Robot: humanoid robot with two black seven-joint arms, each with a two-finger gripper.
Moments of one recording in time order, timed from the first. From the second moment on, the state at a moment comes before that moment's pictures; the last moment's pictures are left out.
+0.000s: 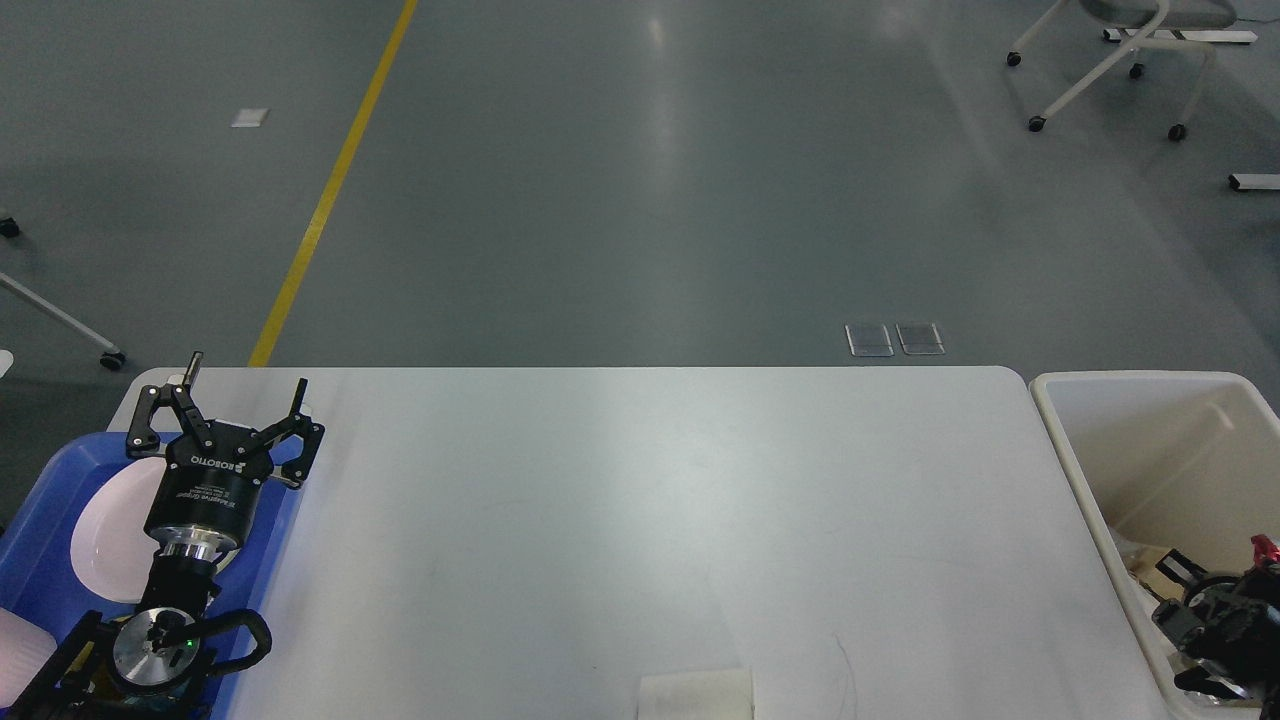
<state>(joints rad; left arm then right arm) -0.21 0.15 -1.51 -0.81 0.13 -0.65 -0.15 0.59 -0.33 -0.84 0.11 0.08 -0.11 -0.19</state>
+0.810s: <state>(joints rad) -0.21 0.15 -1.51 -0.81 0.13 -0.65 -0.15 0.59 -0.33 -0.84 0.13 0.07 -0.21 -0.19</state>
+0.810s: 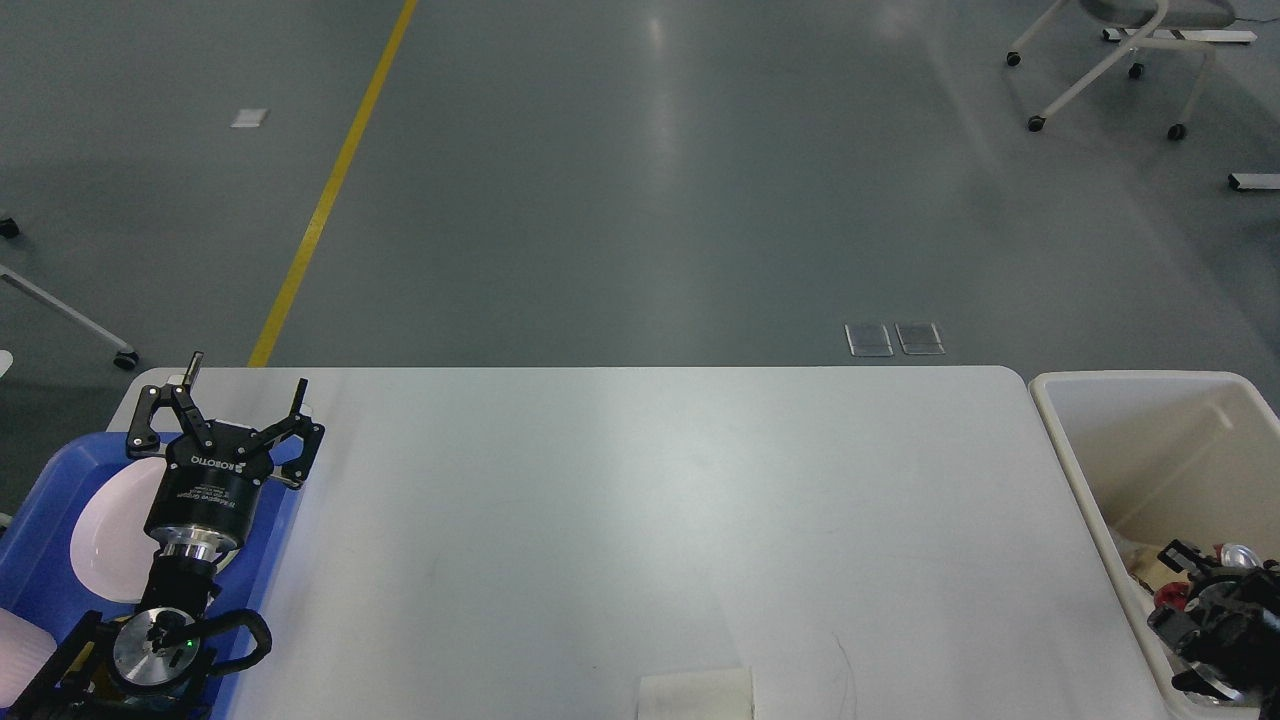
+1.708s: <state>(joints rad) -0.21 0.15 -1.51 -0.81 0.13 -0.65 -0.15 1.05 -0.57 -0.91 0.60 -0.20 0.03 -0.21</state>
